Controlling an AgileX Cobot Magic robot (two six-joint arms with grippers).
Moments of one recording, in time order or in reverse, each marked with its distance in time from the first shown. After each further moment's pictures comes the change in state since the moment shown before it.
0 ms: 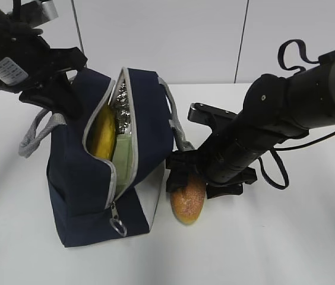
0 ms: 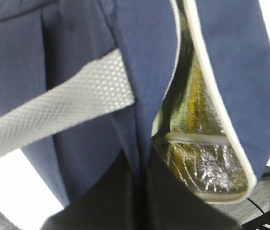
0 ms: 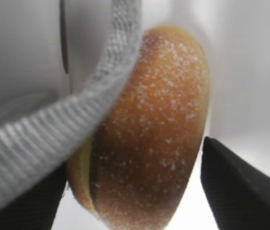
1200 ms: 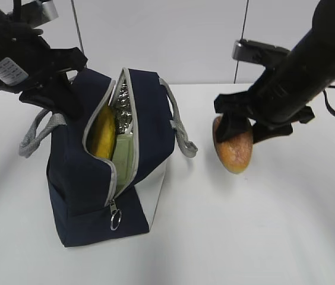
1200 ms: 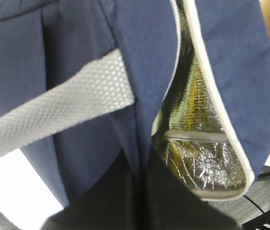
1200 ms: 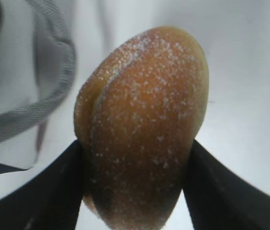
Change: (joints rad) left arm 0.000 0.000 0.000 0.000 0.001 0.000; right arm -0.165 -0.205 -0.112 -0.259 0.292 0.036
